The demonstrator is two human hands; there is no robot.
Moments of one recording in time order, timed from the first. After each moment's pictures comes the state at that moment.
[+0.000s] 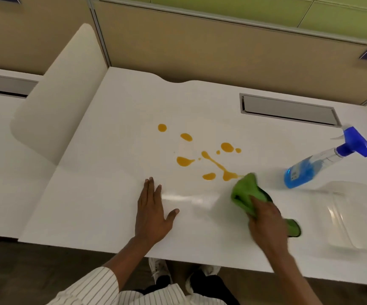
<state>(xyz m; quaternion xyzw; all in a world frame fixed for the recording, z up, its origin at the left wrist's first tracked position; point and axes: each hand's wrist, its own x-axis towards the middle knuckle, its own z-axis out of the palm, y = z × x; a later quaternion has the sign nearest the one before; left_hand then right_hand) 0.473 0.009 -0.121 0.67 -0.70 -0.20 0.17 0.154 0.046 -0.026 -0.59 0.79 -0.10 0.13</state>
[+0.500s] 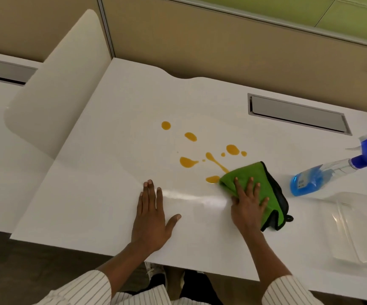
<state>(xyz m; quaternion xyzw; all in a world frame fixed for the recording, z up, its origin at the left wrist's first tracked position) 0.475 0.015 -0.140 0.66 -0.73 -0.15 0.07 0.177 -0.030 -0.106 -0.58 0.80 0.00 0.12</state>
